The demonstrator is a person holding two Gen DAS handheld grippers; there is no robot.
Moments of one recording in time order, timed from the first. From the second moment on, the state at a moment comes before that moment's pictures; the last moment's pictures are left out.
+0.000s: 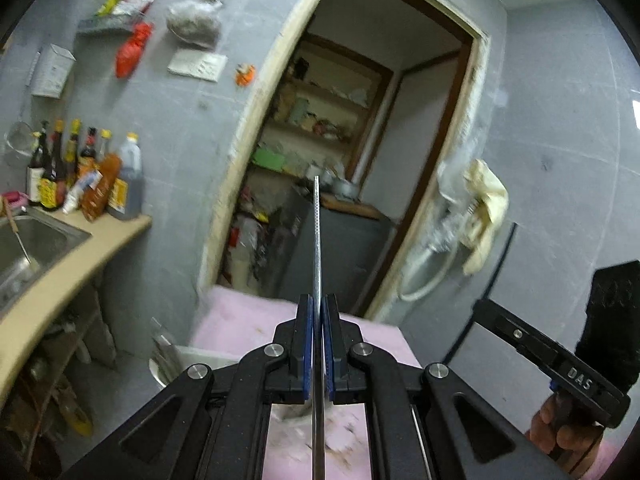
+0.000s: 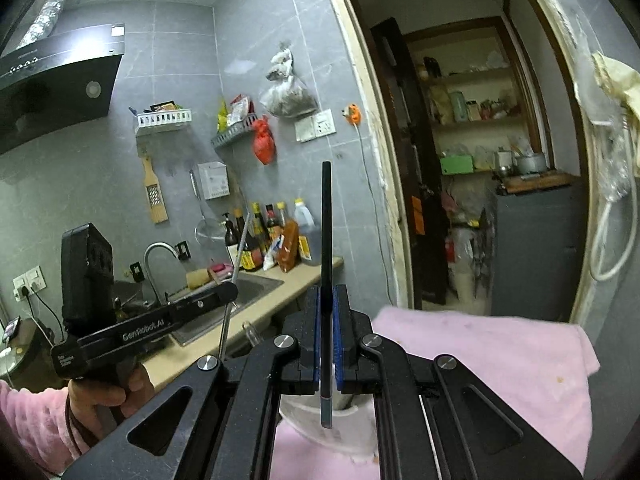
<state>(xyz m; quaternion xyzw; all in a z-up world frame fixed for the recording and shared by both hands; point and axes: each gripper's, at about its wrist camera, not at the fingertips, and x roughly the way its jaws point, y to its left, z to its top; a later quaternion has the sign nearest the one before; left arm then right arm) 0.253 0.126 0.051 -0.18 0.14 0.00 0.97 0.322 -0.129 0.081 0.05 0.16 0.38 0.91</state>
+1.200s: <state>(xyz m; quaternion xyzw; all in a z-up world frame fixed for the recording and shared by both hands) 0.290 0.166 -0.008 -0.18 0.06 0.11 0.98 0.357 -0.064 0.000 0.05 0.20 0.37 0.91</state>
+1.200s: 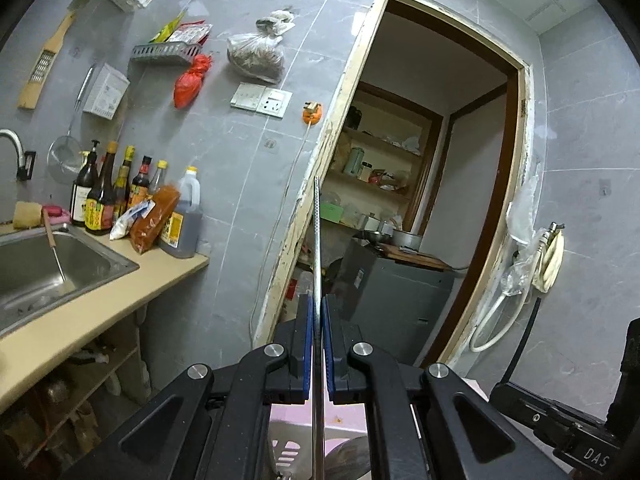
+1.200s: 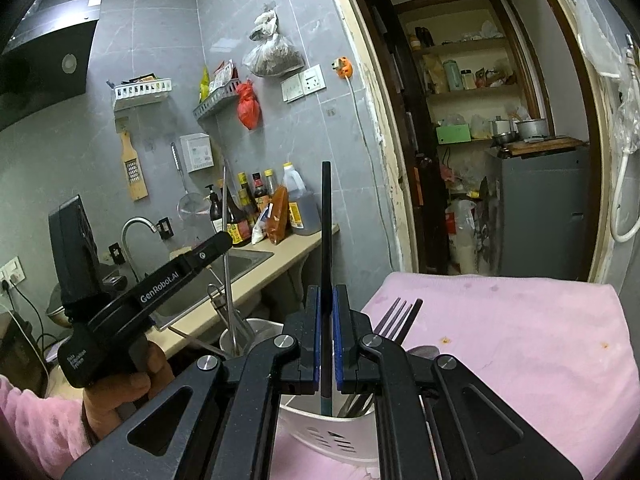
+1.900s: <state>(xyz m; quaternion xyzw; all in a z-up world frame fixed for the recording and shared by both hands) 0.286 0.155 -0.036 -0.16 0.10 0.11 0.98 0.357 -0.063 -0.023 0.03 0.23 0.38 0.90</state>
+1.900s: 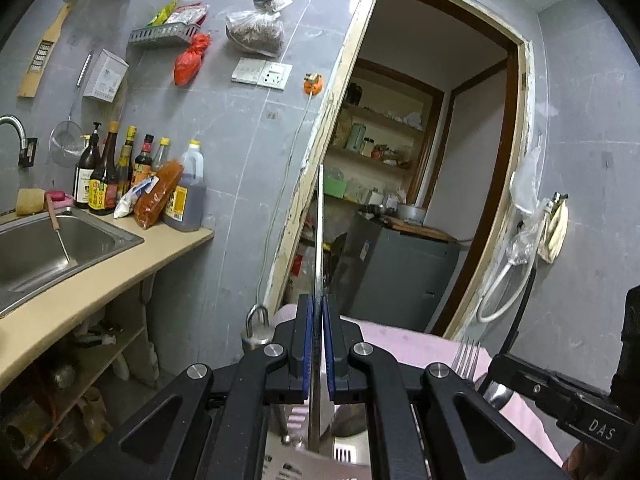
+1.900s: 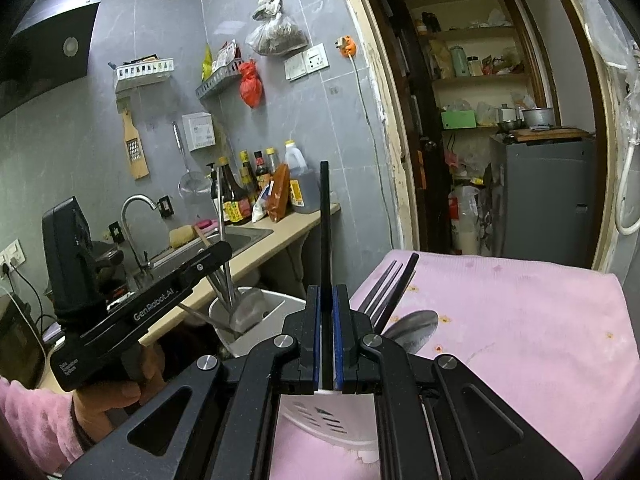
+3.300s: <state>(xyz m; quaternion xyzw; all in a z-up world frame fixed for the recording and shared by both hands) 0.125 0.096 0.043 -0.09 0.17 0.06 0.98 0.181 -0.173 0.061 0.04 0.18 0.17 0.97</state>
